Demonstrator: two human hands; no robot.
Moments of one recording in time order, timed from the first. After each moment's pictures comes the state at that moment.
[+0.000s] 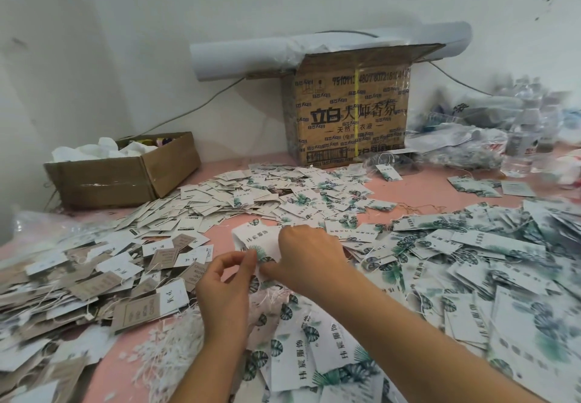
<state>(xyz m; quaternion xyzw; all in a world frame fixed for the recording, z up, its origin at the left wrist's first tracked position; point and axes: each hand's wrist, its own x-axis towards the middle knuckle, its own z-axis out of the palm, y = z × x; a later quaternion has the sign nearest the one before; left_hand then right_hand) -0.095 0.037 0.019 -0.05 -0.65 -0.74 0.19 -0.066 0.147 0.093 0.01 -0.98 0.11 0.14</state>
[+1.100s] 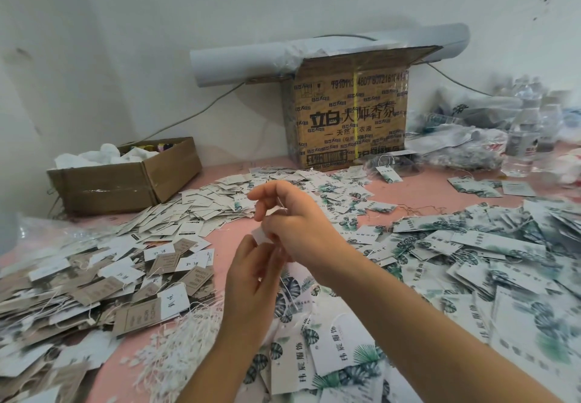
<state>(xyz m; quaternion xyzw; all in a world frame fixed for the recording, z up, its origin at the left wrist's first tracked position) -0.066 0.051 0.052 -0.30 -0.70 -0.63 0.17 -0.051 0.146 0.123 0.12 -0.74 0.65 0.13</state>
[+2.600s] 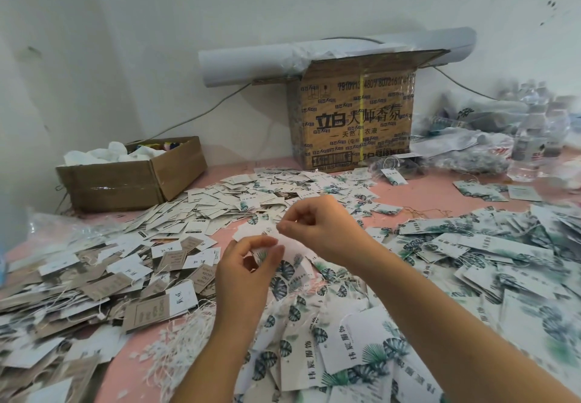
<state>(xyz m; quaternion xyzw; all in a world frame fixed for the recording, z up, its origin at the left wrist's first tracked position) -0.083 0.036 0.049 -0.15 -0.72 -0.66 0.15 -0.060 0.170 0.117 0.10 -0.87 0.46 0.16</state>
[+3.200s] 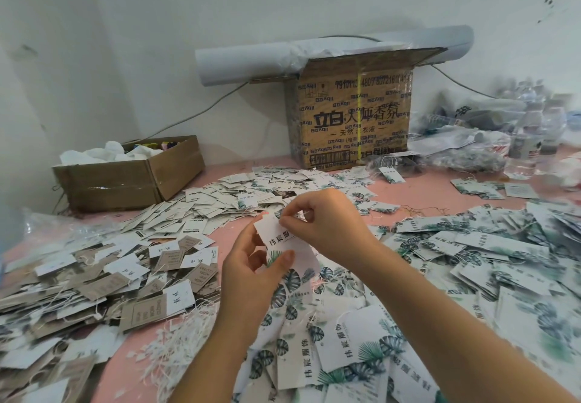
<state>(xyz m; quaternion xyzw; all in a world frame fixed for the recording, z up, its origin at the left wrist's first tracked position) -0.075 0.042 0.055 -0.21 -0.66 -0.72 0.08 -0.057 0.175 0.122 0.08 -0.91 0.31 0.25</state>
